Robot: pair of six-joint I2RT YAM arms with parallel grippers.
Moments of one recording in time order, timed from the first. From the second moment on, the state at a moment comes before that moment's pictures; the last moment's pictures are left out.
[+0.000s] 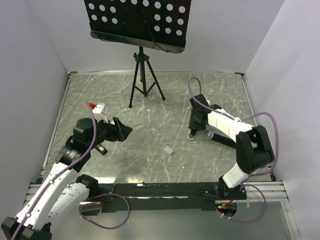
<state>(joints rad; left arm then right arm) -0.40 0.66 0.67 -0.33 0.21 -0.45 0.37 1.60 1.05 -0.60 0.17 0.56</state>
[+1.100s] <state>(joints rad) -0.52 1.13 0.62 0.17 0.38 -0.97 0.79 1.26 1.10 -0.48 0.00 0.75</state>
